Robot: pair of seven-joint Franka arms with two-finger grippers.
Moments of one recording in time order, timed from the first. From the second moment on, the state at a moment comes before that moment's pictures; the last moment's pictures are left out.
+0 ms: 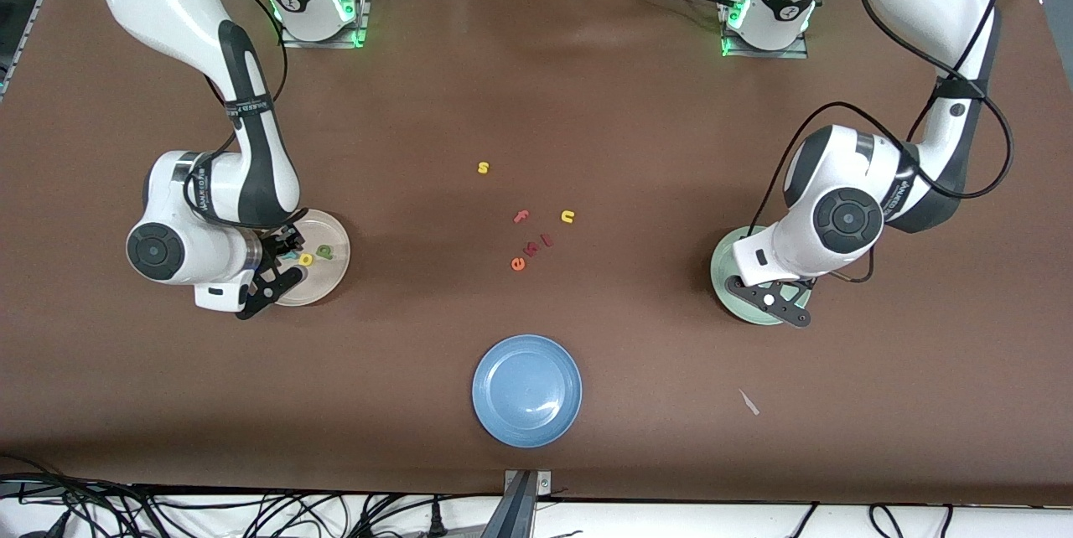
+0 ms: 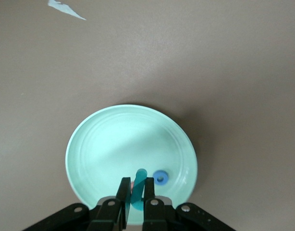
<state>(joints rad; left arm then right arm) -0.08 0.51 -0.17 -1.69 0.19 2.08 0.19 0.43 0.62 -0.38 -1.66 0.22 1.95 -0.64</state>
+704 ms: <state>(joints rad) 0.02 0.50 -0.17 -2.09 0.30 2.62 0.24 0.45 0.61 -0.37 -1.53 0.26 1.81 -0.51</state>
